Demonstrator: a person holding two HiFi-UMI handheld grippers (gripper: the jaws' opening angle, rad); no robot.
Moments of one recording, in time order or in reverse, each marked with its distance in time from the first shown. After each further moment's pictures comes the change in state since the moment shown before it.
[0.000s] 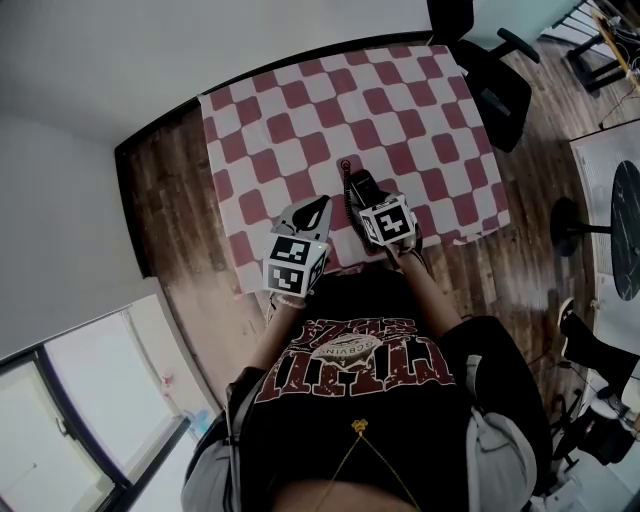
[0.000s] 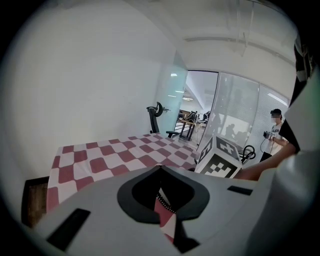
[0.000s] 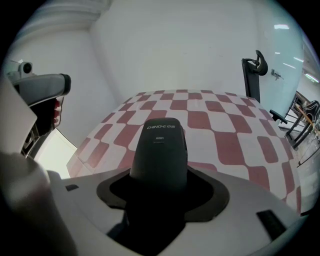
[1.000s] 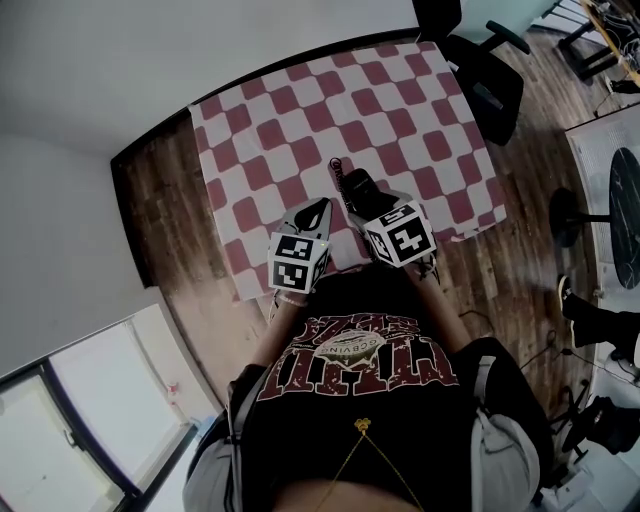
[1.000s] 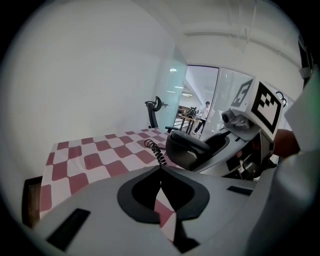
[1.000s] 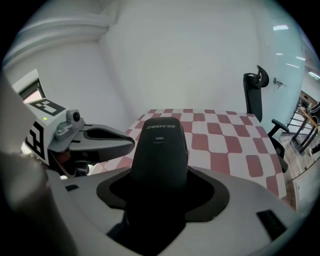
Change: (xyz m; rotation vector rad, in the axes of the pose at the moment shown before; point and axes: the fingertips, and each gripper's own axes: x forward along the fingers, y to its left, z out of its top) left arm 0.025 -0.006 -0.012 0.010 0.053 -0.013; right arm -0.094 0.025 0.043 -0.025 -0.080 0.077
